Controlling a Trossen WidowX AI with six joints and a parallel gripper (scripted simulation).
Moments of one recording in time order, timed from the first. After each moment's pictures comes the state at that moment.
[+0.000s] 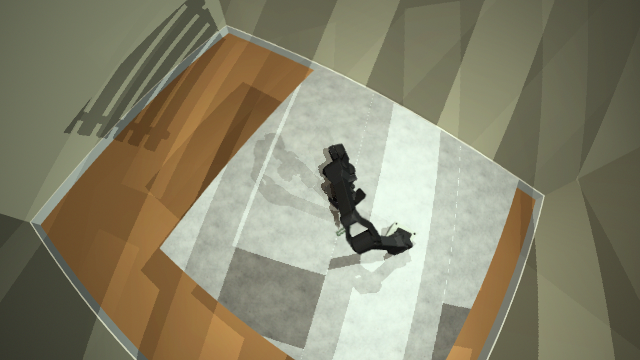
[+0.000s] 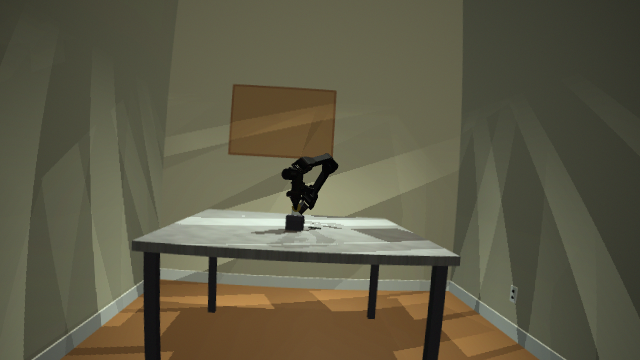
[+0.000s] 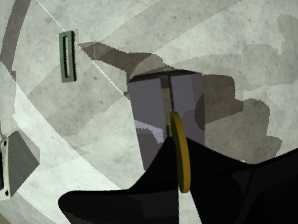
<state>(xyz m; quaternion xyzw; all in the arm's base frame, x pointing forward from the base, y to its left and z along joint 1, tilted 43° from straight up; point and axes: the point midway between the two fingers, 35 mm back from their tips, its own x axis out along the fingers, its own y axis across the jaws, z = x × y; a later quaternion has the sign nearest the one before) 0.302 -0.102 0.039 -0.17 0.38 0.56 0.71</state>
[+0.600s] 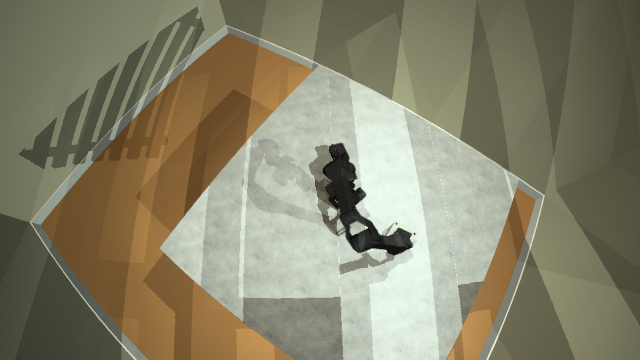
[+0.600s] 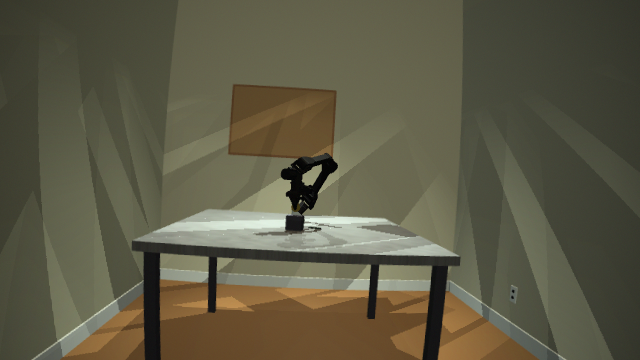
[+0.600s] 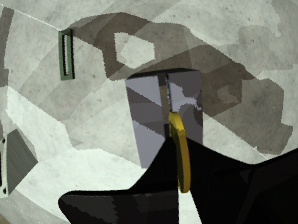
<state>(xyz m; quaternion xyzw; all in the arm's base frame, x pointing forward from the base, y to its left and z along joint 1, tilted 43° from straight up) 0.303 -0.104 0.037 -0.17 0.38 0.56 0.71</state>
